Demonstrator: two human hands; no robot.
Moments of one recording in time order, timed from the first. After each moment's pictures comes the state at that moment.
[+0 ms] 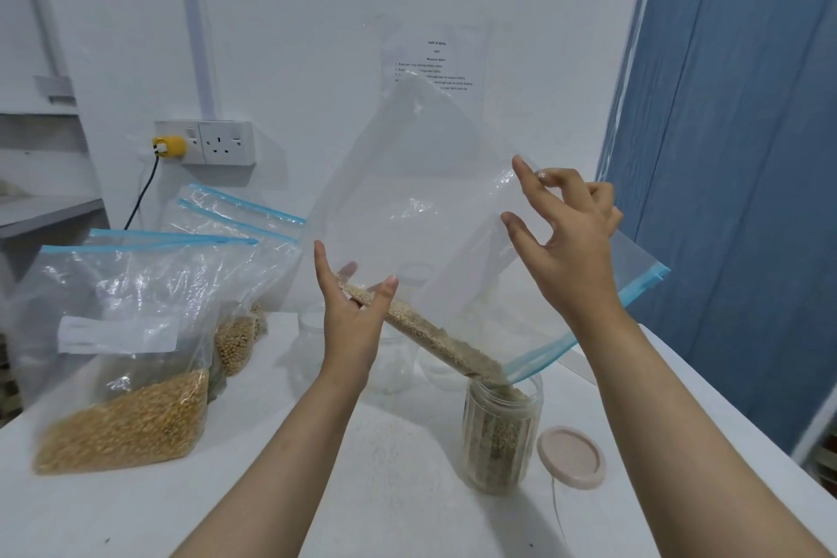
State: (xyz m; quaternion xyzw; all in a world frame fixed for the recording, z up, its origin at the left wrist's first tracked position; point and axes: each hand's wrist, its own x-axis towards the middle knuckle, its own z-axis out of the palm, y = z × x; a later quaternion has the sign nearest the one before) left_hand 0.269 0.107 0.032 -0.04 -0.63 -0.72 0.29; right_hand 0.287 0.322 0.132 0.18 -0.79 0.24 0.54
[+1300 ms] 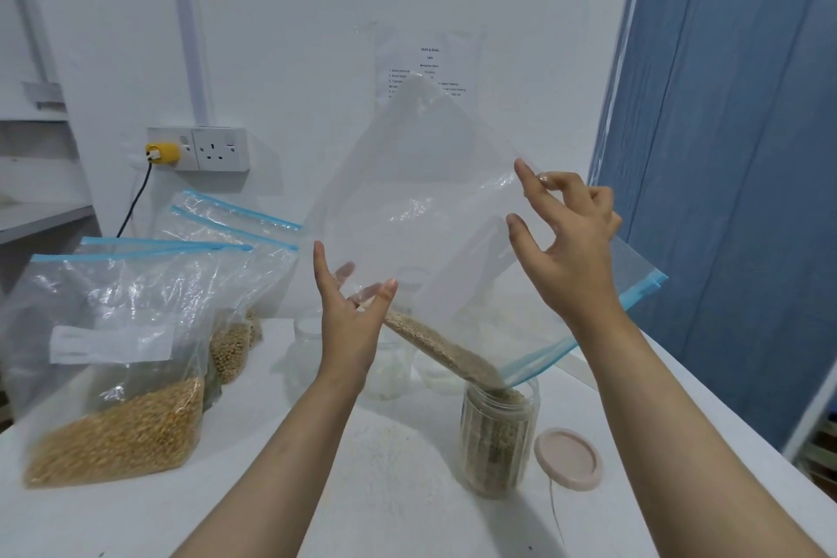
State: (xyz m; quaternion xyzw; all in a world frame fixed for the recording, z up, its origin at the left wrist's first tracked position) left_hand 0.276 0.110 0.045 -0.06 -0.64 -0.71 0.28; right_hand 0.293 0.324 0.134 0.17 -0.79 0.27 0.53
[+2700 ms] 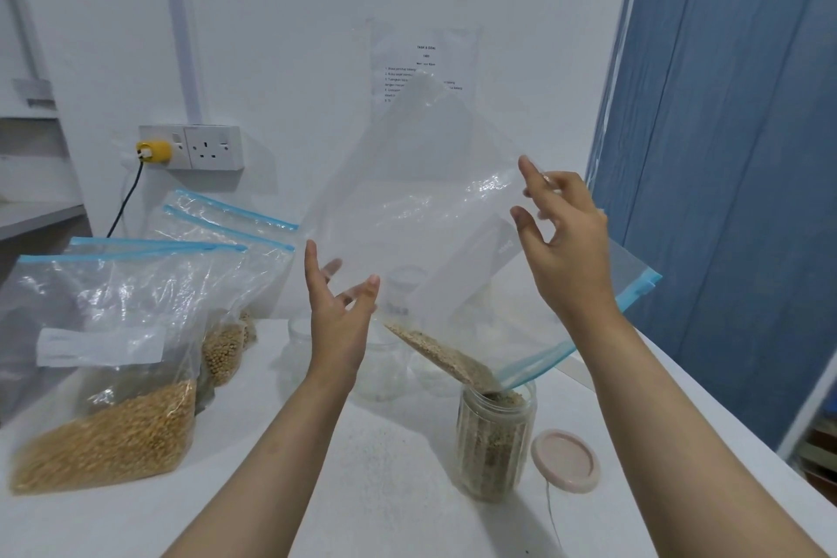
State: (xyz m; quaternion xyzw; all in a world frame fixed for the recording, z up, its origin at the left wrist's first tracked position) left_hand 0.265 0.103 0.040 -0.05 -0.64 -0.70 0.30; right_hand 0.276 0.330 0.130 0.20 -0.77 0.33 0.51
